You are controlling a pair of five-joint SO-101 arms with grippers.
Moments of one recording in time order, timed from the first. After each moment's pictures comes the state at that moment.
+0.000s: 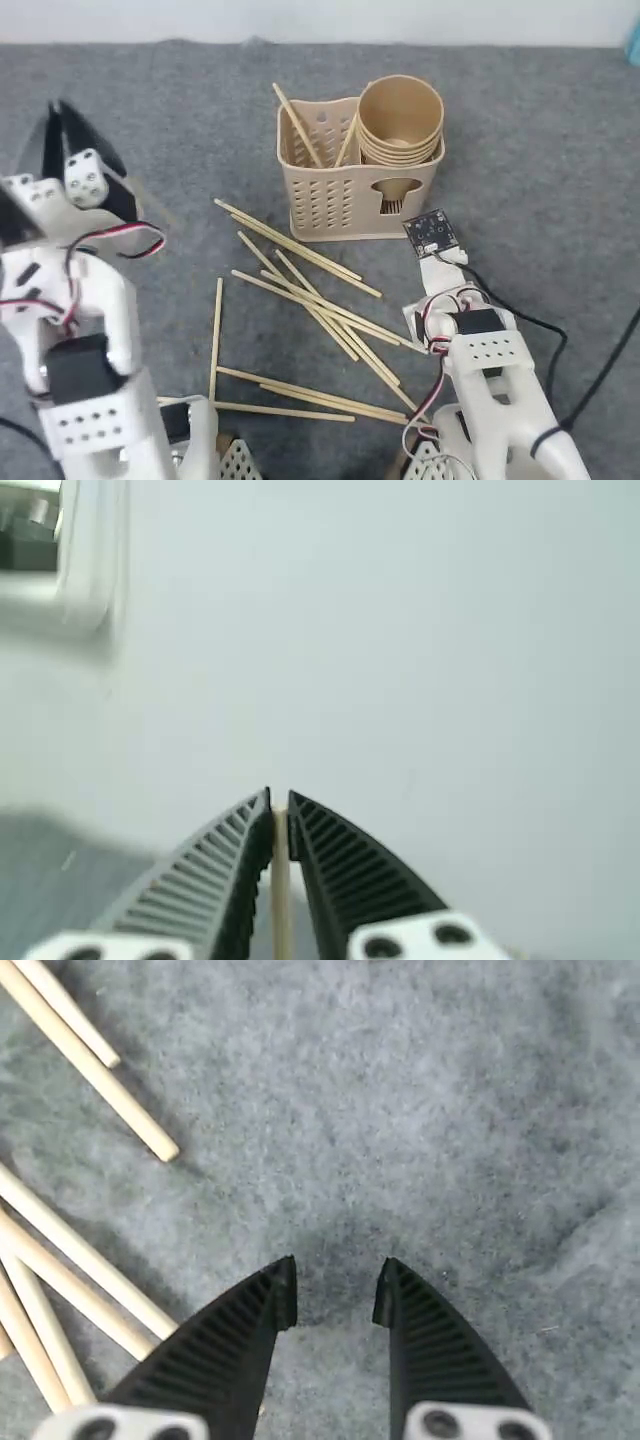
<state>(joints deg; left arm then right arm) -17.9 -63.2 40.1 33.2 14.4 -11.3 -42.5 75.5 42.6 12.1</state>
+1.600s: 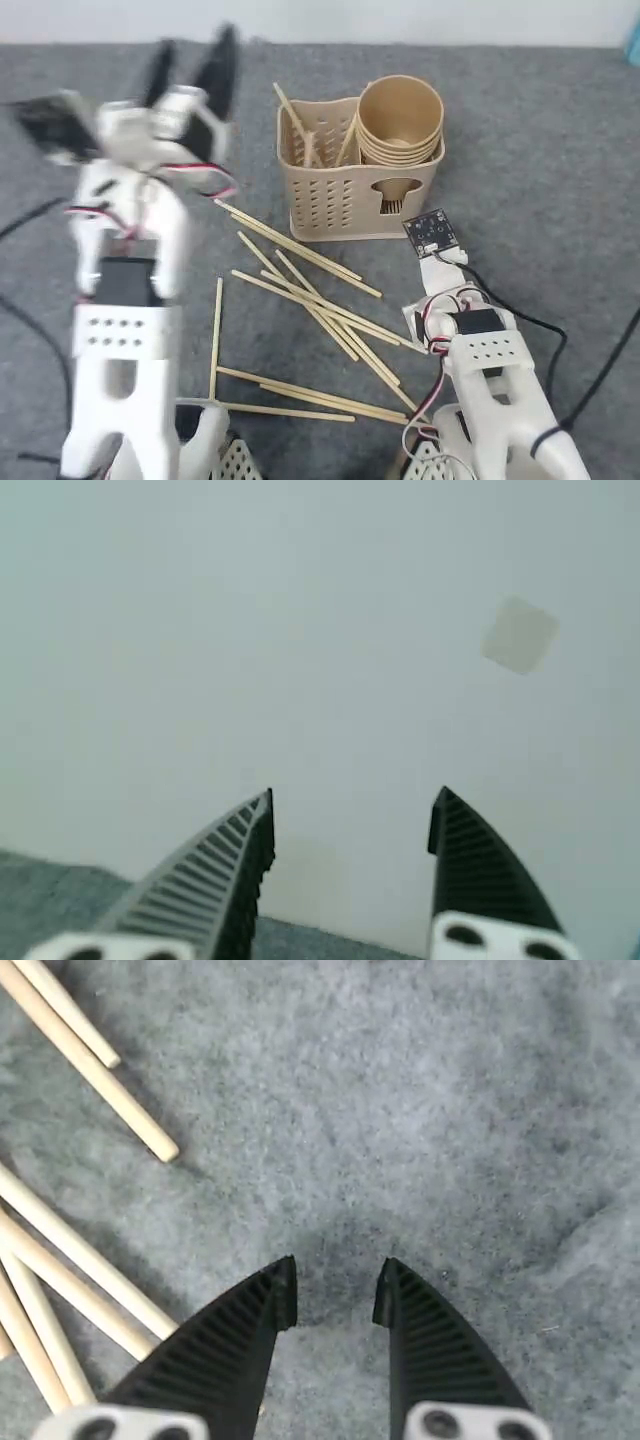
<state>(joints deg) -4.3 -43.2 34.5 20.1 26.3 -11.3 -42.5 75.5 42.6 12.1</state>
